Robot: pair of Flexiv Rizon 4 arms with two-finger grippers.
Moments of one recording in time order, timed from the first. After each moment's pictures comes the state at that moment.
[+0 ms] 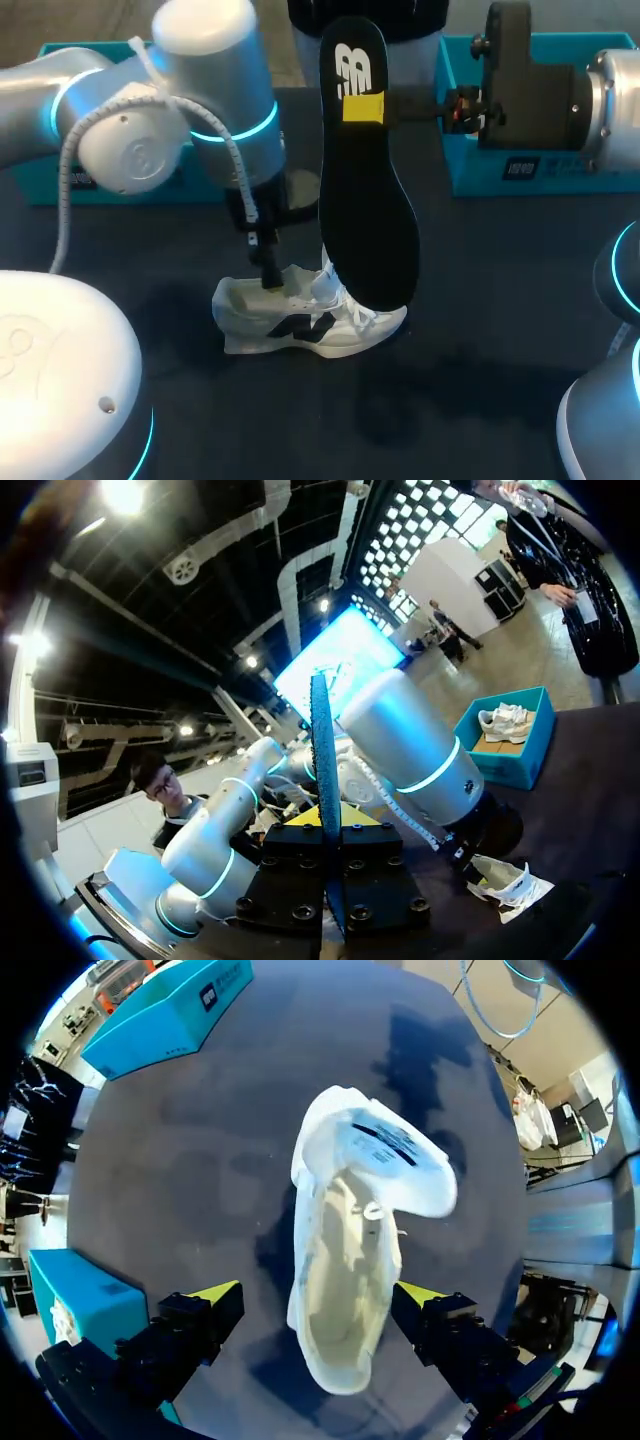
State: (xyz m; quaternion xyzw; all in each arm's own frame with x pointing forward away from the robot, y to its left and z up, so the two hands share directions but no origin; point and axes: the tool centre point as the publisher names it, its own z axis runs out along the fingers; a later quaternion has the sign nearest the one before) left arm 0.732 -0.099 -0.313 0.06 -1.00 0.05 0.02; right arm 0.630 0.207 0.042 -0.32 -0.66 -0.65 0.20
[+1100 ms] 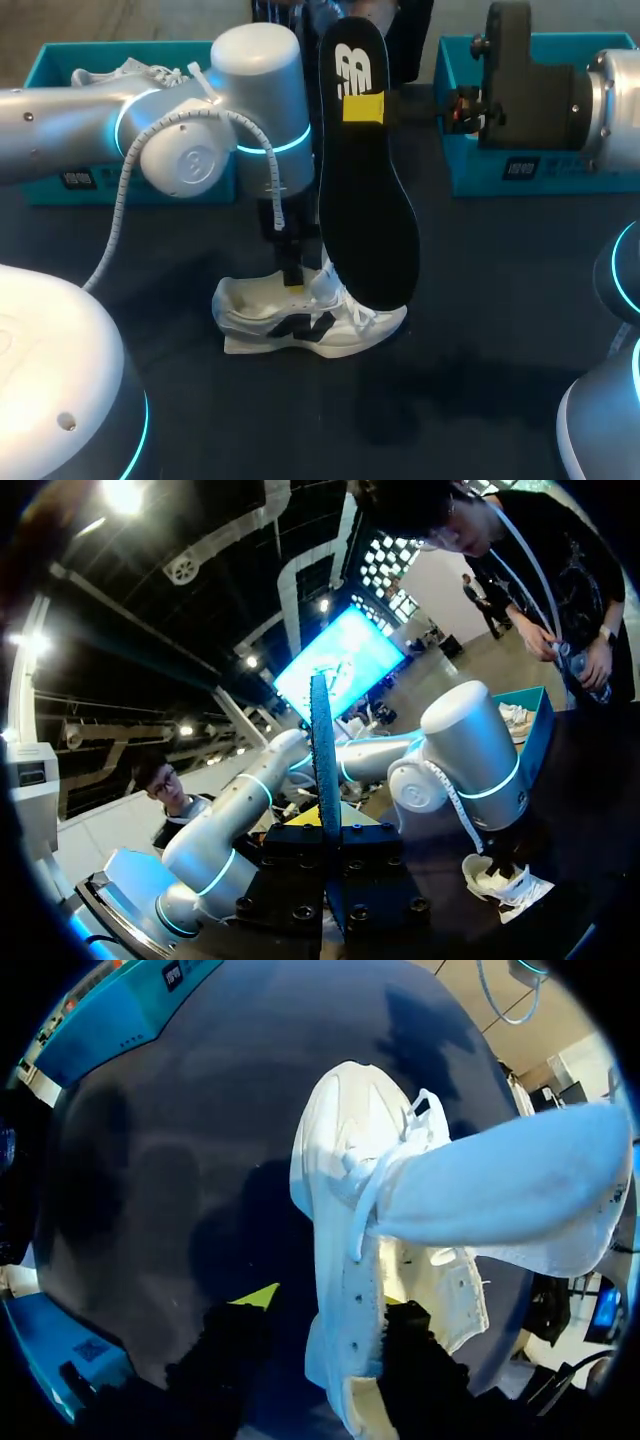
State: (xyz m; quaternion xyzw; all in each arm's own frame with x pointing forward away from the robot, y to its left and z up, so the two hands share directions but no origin) left arm 0.750 -0.124 -0.378 0.01 -1.00 0.04 0.07; right arm 0.630 0.206 0.042 -0.32 -0.66 -0.65 0.20
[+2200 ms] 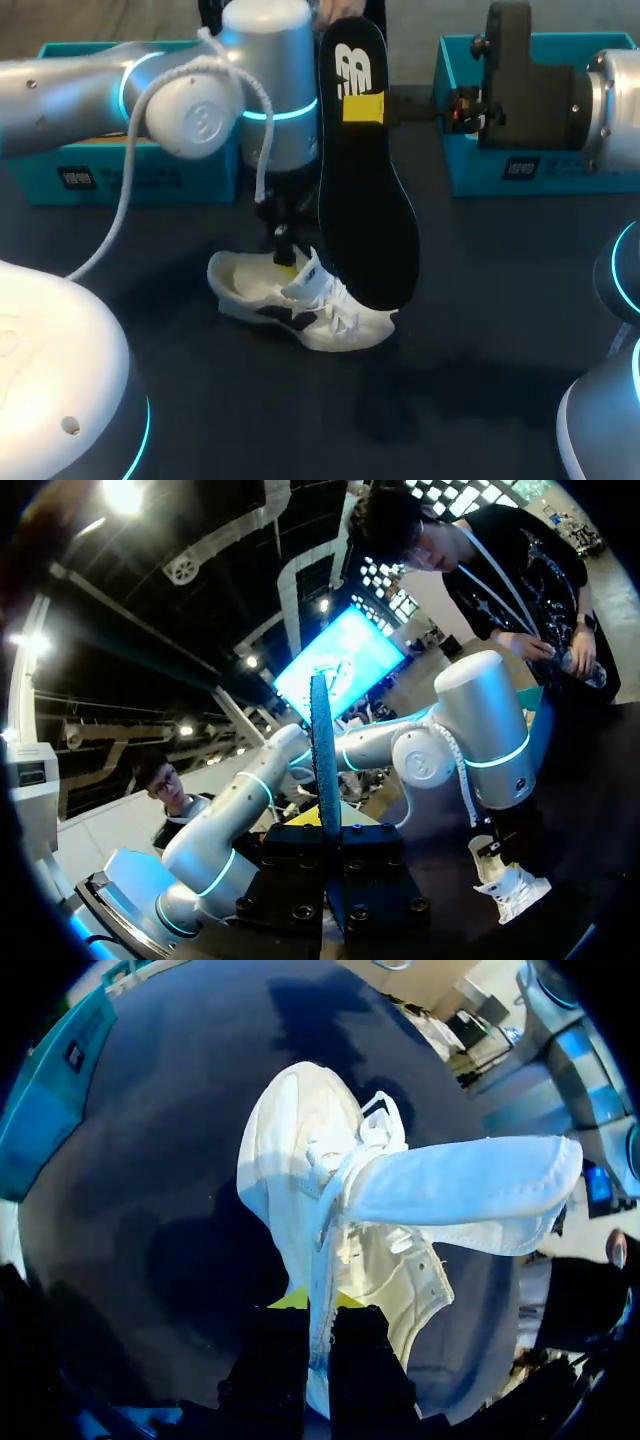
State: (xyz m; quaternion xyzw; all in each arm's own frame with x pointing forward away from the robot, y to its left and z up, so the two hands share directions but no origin) left arm 0.753 -0.120 -0.349 -0.21 -0.97 0.03 0.13; right arm 0.630 0.206 0.042 -0.32 -0.66 -0.65 0.20
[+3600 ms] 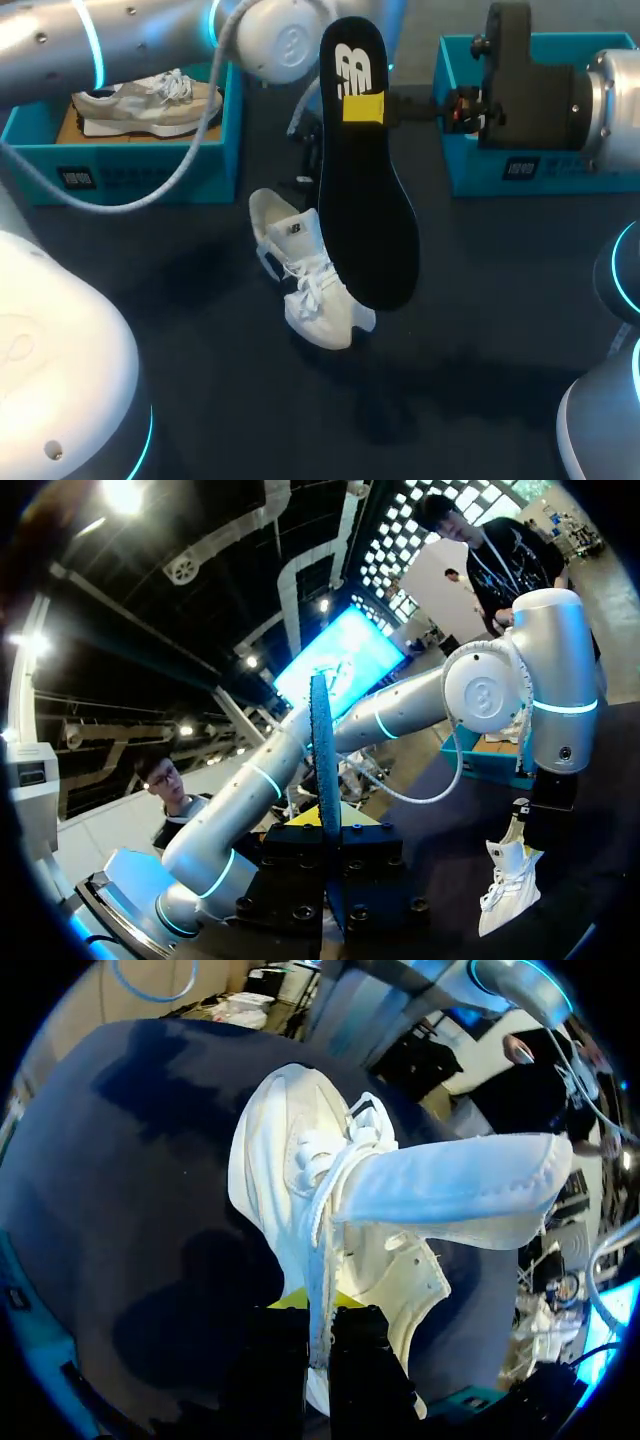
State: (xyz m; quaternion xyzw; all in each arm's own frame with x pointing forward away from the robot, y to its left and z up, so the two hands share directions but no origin) left arm 0.785 -0.159 -0.318 -0.58 -0.78 0.01 0.23; right arm 0.630 0.206 0.042 -0.32 -0.66 -0.65 0.20
